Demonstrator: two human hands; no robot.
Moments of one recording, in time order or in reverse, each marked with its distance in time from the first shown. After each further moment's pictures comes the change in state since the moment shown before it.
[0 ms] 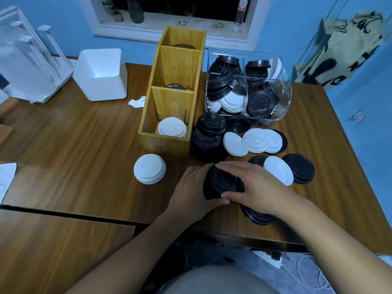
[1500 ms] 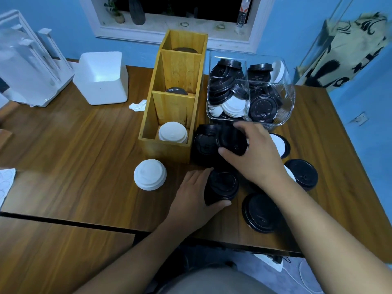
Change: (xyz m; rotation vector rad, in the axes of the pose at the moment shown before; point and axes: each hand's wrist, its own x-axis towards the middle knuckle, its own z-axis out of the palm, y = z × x) left_hand 0.000 -0.002 0.001 0.021 0.039 -0.013; right_hand 0.052 -0.016 -0.031 0.123 0.439 0.309
